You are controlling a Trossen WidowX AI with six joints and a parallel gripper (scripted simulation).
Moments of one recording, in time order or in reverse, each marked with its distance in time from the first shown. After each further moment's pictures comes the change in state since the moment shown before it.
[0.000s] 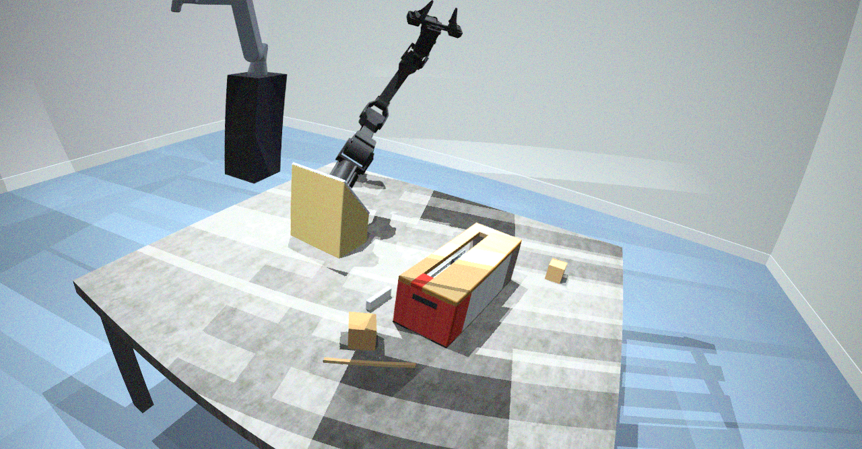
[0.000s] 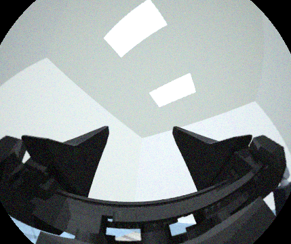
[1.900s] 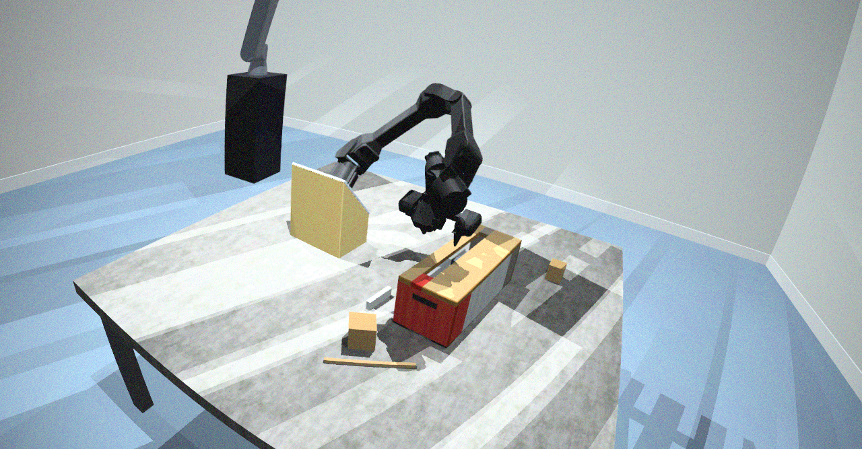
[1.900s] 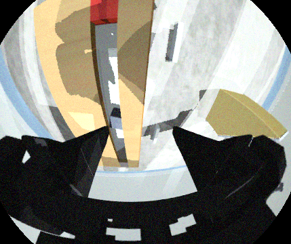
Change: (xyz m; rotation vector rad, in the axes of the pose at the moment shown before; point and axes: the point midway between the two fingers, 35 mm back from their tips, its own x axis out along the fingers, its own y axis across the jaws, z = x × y) arm -0.208 0.003 -0.680 0.681 2.753 -0.961
